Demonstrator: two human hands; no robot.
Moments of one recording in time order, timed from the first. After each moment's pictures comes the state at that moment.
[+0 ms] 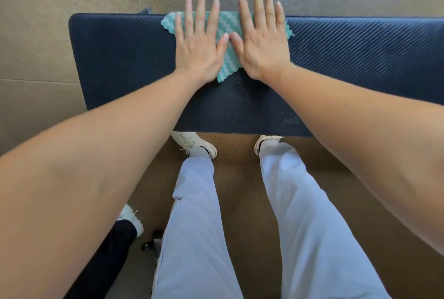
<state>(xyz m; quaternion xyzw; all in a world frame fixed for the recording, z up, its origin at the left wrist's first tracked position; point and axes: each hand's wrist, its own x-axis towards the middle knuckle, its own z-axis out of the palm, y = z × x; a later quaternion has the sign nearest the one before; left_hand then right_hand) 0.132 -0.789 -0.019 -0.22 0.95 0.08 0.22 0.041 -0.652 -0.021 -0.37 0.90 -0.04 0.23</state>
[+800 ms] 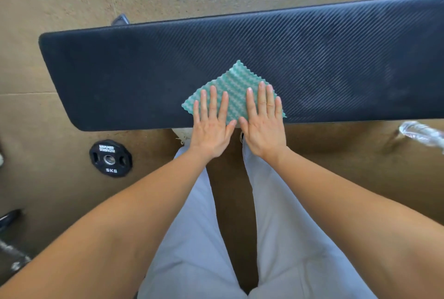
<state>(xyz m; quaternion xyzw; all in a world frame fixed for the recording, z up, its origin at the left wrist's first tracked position) 0.229 -0.604 0.000 -0.14 0.93 0.11 0.33 0.146 -0.457 0.003 -0.30 0.90 -0.02 0.32</state>
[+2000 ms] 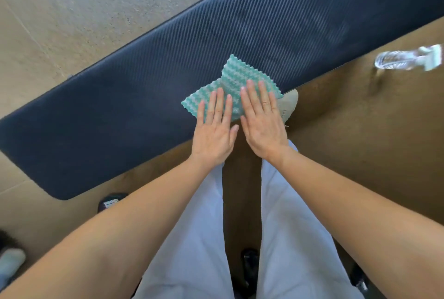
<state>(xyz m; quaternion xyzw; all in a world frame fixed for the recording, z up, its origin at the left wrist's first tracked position) 0.195 -0.547 -0.007 0.11 0.95 0.11 0.25 0.162 -0.384 0.006 -0.18 0.95 -0.05 0.24</state>
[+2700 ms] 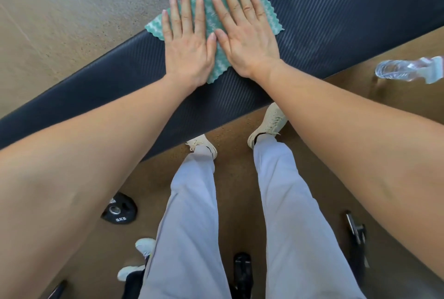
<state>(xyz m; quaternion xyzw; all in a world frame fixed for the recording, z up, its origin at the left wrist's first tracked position) -0.022 -0.507 -0.017 0.01 0.98 0.06 0.19 -0.052 -0.353 -0.013 -0.22 0.96 -0.06 0.19</state>
